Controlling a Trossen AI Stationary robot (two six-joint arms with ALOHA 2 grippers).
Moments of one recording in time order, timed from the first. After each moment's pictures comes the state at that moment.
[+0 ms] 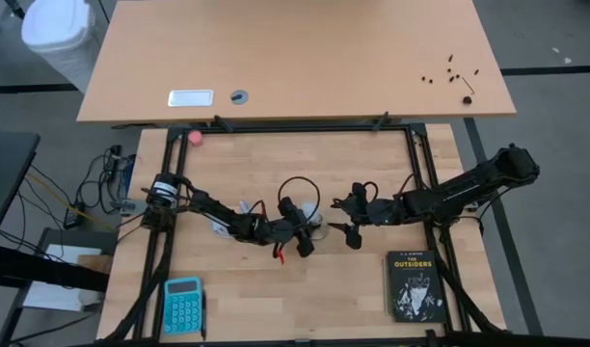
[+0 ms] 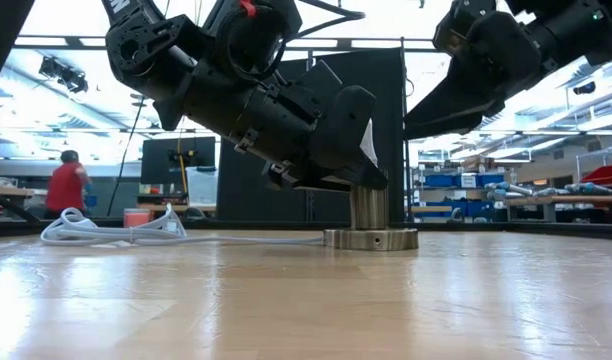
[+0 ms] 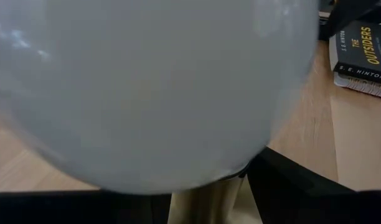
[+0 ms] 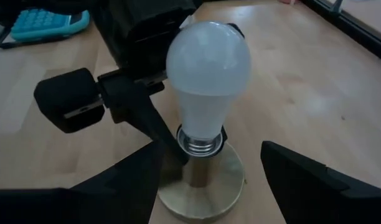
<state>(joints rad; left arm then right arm) -0.20 2.00 0.96 0.61 -0.55 -0.32 0.23 1.24 0.52 0.19 0.37 0.24</state>
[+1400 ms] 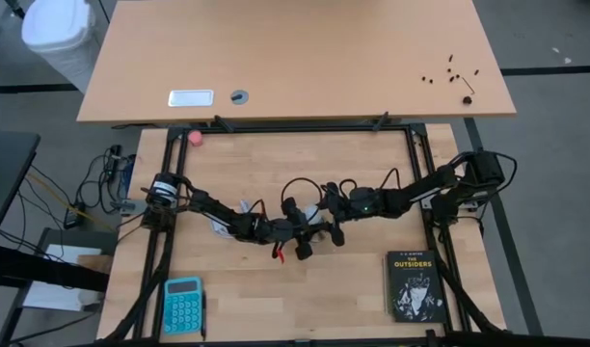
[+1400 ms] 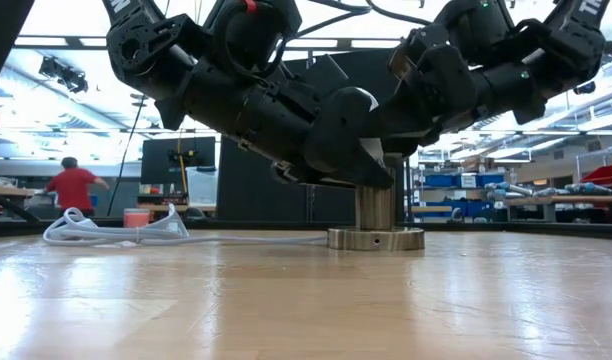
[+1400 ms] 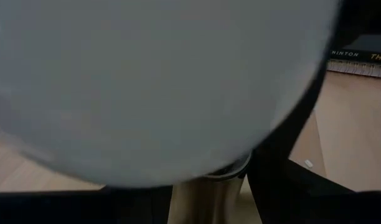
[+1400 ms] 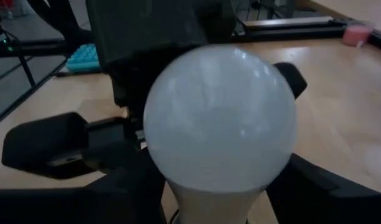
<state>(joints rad) -0.20 2.00 0.96 0.62 -0.48 -0.19 0.04 1.60 0.52 0.77 0.00 0.08</state>
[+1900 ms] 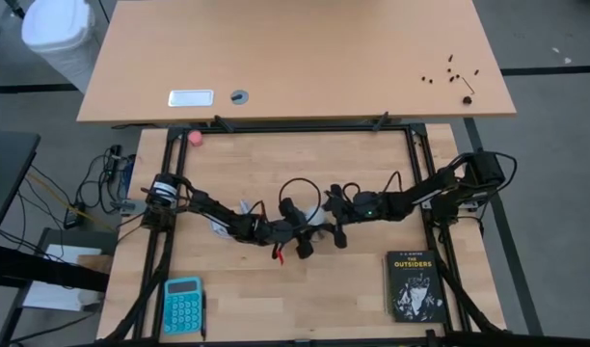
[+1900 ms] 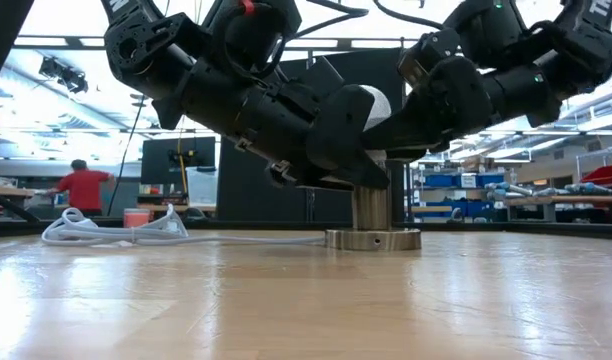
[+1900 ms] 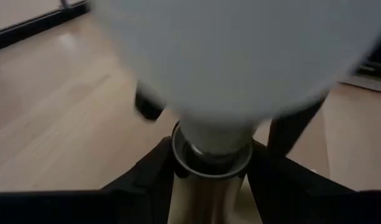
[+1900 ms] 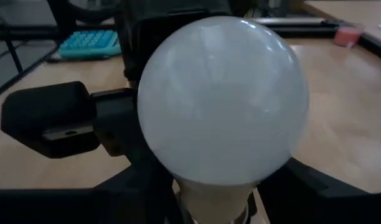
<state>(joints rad) -0.20 2.00 0.96 0.61 -0.54 -0.29 0.08 1.60 0.47 0.81 0.07 0.04</state>
